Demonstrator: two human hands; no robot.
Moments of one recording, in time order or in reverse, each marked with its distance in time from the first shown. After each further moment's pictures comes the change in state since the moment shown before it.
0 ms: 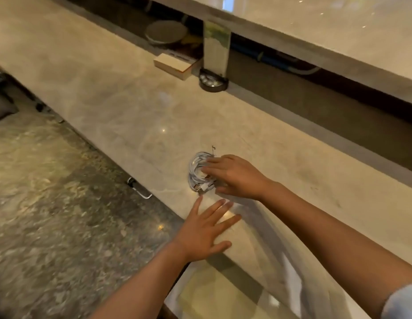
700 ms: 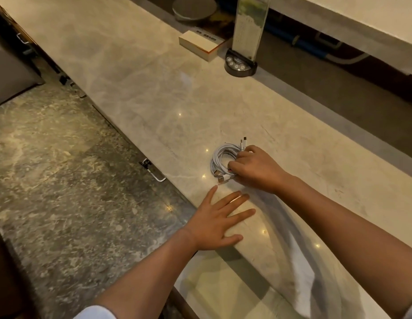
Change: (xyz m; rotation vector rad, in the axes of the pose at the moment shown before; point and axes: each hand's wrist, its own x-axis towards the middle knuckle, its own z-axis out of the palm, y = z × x) left_hand -0.001 0.001 0.006 -0.003 0.037 -0.031; right_hand 0.004 0.012 0.025 -0.207 -0.112 -0.018
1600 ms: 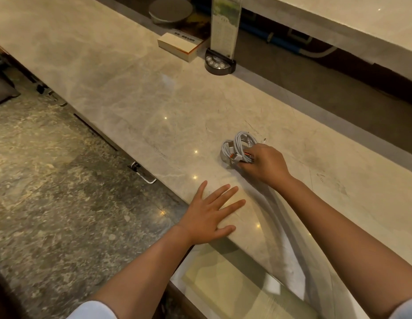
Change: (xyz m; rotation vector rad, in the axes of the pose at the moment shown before) left_hand -0.001 0.000 -0.003 -0.018 -0.048 -0.010; right_hand -0.040 -0.006 -0.019 0.411 0.086 0.718
